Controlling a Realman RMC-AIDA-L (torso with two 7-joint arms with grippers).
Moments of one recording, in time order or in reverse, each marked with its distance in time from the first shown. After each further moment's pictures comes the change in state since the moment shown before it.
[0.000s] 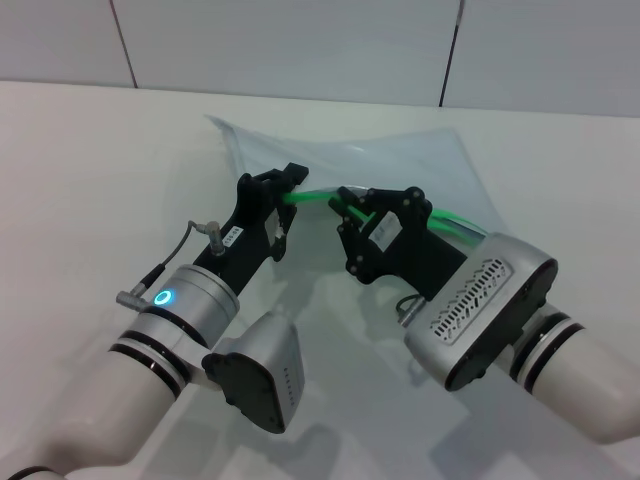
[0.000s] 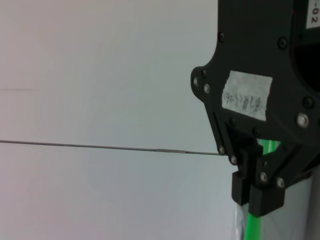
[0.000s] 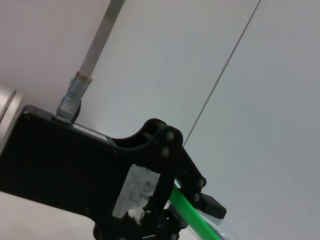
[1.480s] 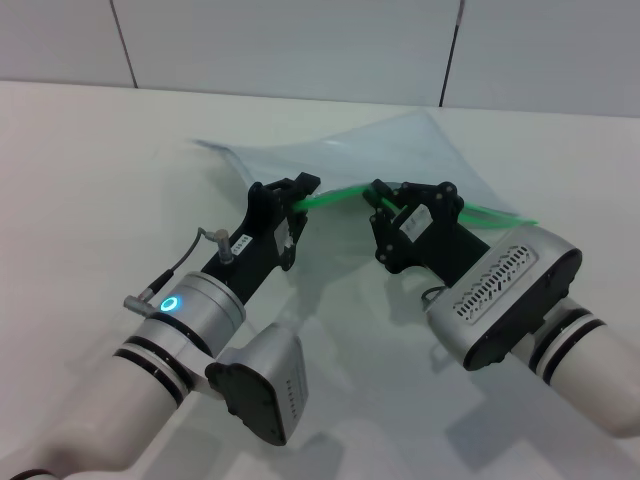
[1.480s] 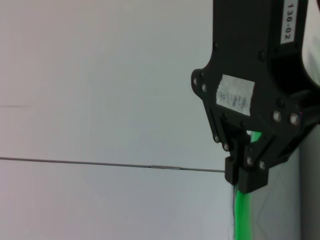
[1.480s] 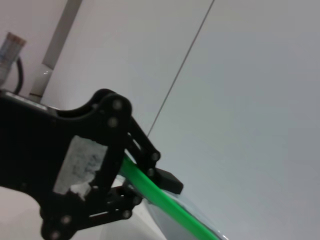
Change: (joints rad) left arm 0.006 0.002 0.002 0.000 0.052 0.016 -0.028; right arm -0.014 0.000 0.029 0.040 0.041 0.000 0.002
